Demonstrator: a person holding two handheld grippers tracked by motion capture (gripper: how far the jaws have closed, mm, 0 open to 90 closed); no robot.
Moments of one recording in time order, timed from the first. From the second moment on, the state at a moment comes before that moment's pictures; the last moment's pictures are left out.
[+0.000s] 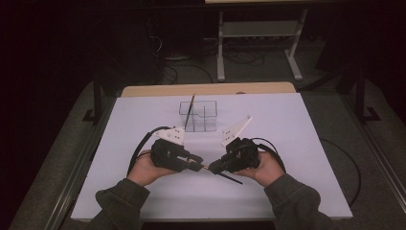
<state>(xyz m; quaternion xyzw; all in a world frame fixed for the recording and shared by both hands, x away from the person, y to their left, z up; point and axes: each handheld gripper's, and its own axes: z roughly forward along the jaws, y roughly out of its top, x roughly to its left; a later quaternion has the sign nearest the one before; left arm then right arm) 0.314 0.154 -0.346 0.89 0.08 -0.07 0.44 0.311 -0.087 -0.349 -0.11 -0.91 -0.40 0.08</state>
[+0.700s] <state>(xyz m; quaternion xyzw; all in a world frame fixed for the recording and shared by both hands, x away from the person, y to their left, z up) 0.317 0.155 -0.344 0.89 0.06 -0.11 0.44 0.305 -0.080 -0.351 -0.08 -0.91 -0.39 0.07</state>
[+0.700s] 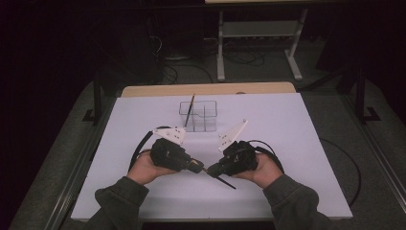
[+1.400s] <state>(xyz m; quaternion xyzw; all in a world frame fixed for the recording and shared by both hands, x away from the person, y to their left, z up) 0.314 0.147 -0.337 0.90 0.06 -0.10 0.41 0.305 -0.078 -0.351 -0.08 -0.92 -0.37 0.07</state>
